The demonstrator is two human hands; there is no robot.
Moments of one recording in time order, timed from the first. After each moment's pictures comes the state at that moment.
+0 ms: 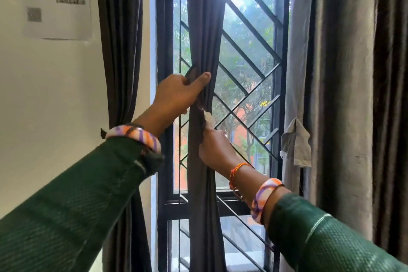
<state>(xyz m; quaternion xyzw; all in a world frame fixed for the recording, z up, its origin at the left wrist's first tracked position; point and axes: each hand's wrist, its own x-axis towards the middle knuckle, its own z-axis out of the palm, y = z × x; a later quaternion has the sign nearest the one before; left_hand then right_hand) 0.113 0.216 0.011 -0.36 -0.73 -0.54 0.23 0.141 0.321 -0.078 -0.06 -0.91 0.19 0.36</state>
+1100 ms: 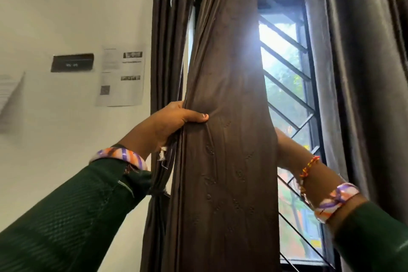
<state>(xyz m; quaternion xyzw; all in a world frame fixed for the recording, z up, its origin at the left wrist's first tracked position) 0.154 0.140 0.077 -0.37 -0.69 -0.62 0.07 0.183 0.351 0.042 0.21 -0.73 0.59 0.27</state>
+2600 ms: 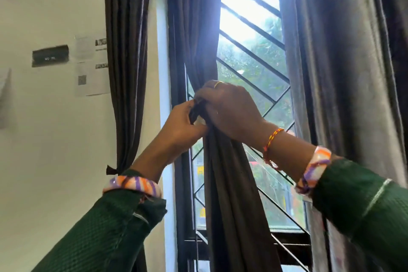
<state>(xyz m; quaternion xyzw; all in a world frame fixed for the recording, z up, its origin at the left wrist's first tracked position) 0.191 0.283 0.016 -0.39 -0.73 -0.50 0.28 0.217 0.403 0.043 0.22 -0.76 -0.05 0.61</state>
